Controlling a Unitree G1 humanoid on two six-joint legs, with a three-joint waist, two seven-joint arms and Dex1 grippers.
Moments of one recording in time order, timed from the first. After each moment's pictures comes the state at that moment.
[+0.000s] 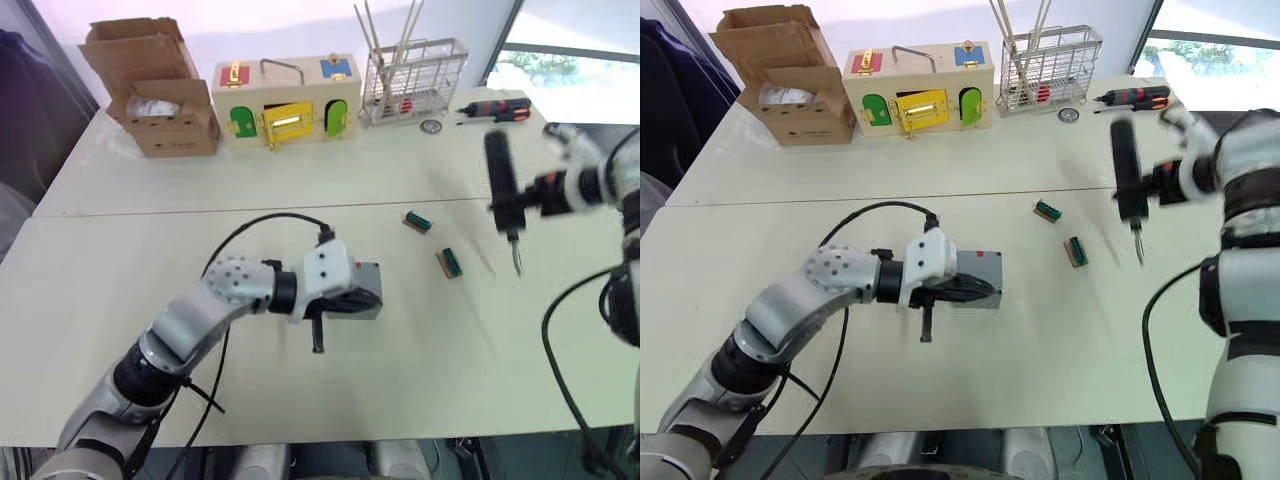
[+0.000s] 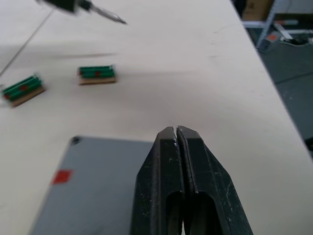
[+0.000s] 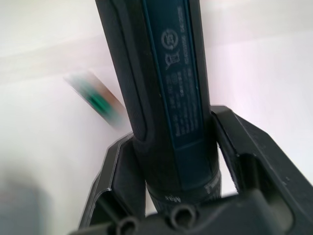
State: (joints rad) left arm -0.56 0.53 -0.36 -0.41 -0.41 0.68 -0.88; right arm -1.33 -0.89 0.08 0.96 0.05 0.98 1.09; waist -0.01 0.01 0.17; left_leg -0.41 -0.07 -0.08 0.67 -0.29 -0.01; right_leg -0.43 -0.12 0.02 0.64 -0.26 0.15
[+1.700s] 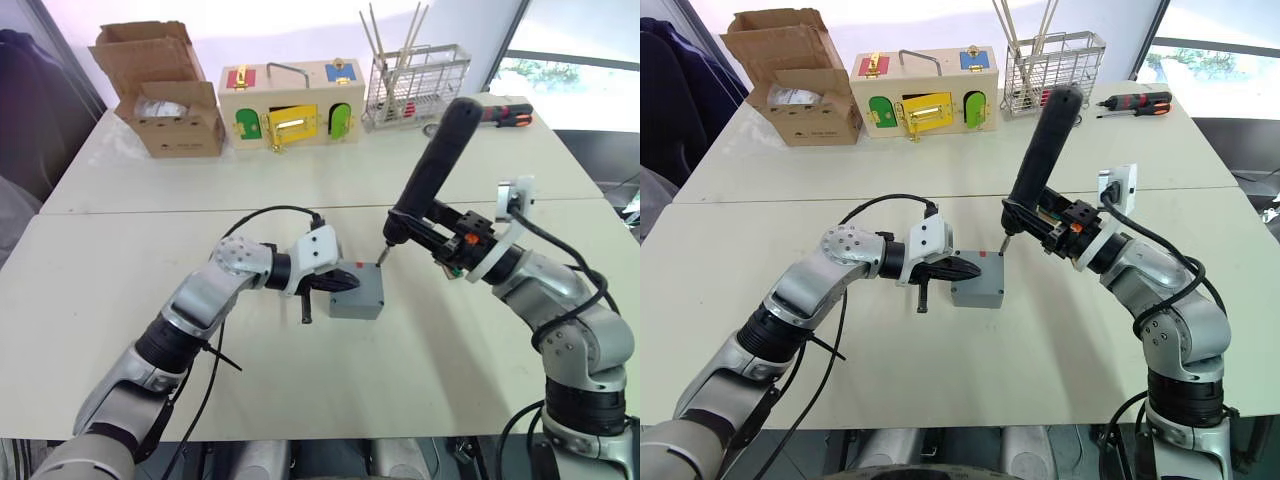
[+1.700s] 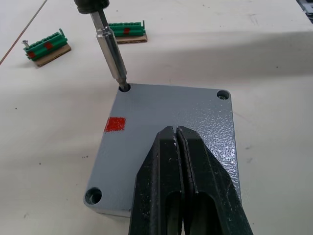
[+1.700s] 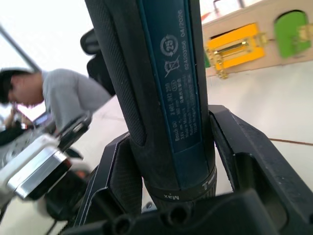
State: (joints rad) left arm -0.62 0.47 -0.42 -0.12 -0.23 0.51 -1.02; right arm -0.31 -0.52 -0.18 -0.47 0.65 0.67 0.63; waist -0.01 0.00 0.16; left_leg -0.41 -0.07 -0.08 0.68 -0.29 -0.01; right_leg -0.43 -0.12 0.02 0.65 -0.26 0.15
